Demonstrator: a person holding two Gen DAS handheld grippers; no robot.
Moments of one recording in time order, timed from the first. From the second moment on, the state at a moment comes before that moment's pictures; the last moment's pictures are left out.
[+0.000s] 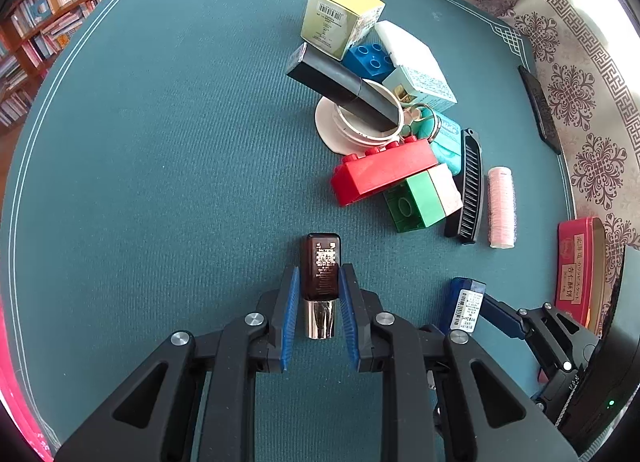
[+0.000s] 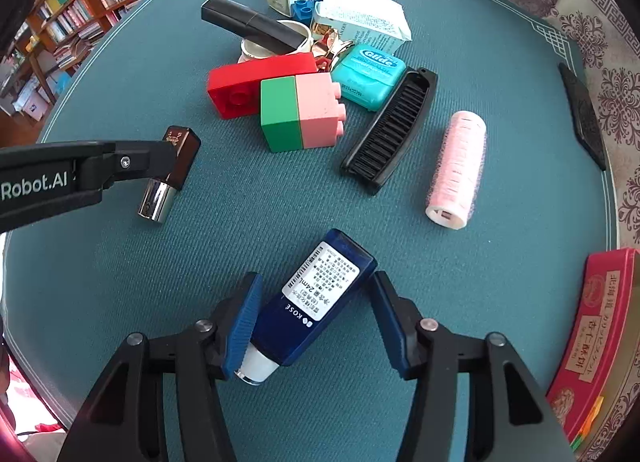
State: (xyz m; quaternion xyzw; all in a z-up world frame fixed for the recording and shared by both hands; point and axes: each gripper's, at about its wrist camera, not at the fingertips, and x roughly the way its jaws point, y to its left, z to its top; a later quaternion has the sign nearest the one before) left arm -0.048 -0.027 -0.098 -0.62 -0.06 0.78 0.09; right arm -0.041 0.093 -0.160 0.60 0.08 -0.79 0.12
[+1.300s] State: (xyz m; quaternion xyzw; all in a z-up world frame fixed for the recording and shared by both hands) left arm -0.008 0.033 -0.039 -0.57 -0.03 0.81 0.12; right arm 0.023 0.210 -0.085 0.56 -0.04 -0.82 0.11
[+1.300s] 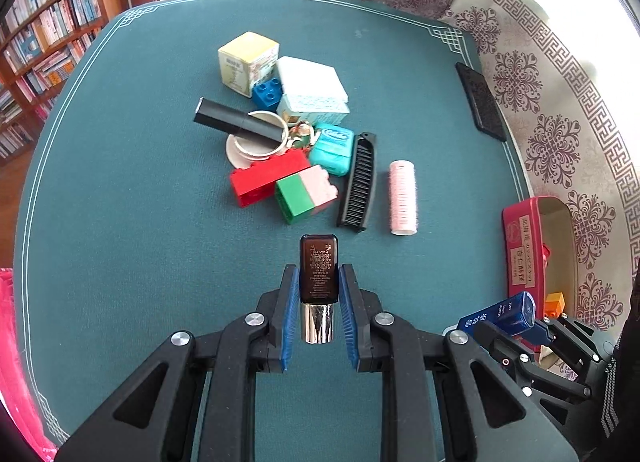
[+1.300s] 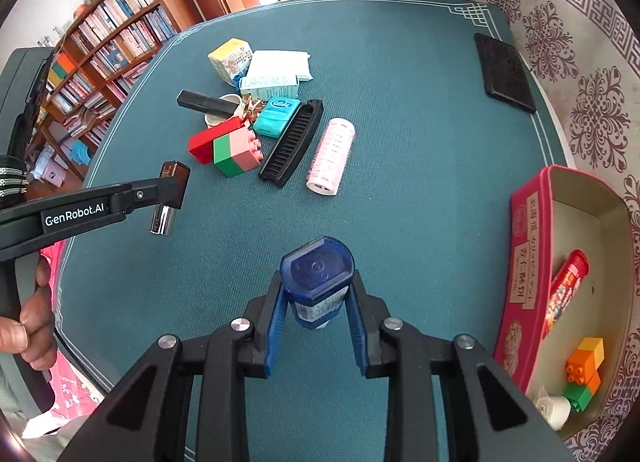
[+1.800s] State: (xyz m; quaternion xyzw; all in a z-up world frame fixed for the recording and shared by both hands) left arm 0.026 0.146 -0.004 -0.55 0.01 0.81 0.20; right arm 0.060 0.306 -0.058 0.52 -0.07 -0.85 0.05
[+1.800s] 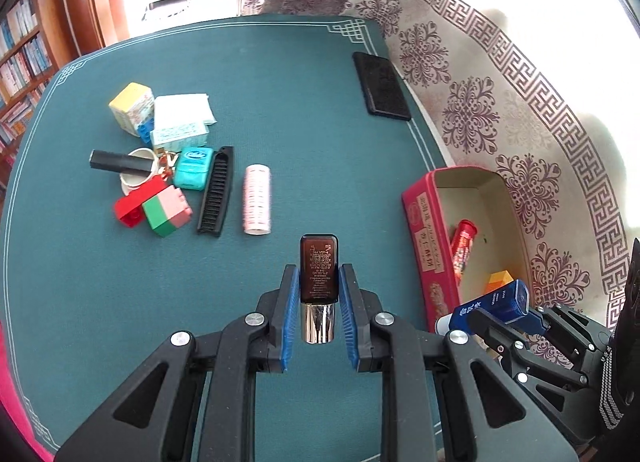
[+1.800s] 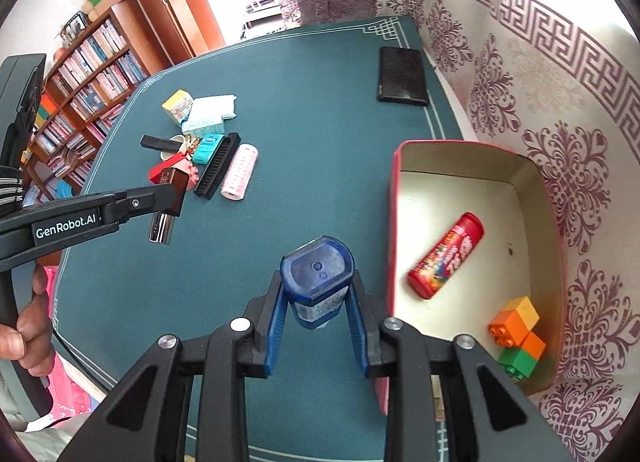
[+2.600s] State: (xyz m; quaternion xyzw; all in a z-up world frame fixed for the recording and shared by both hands) left arm 0.083 0.288 0.013 -0.53 0.04 0.79 0.30; right arm 0.106 0.416 -0.052 0.50 -0.09 -0.86 -0.01
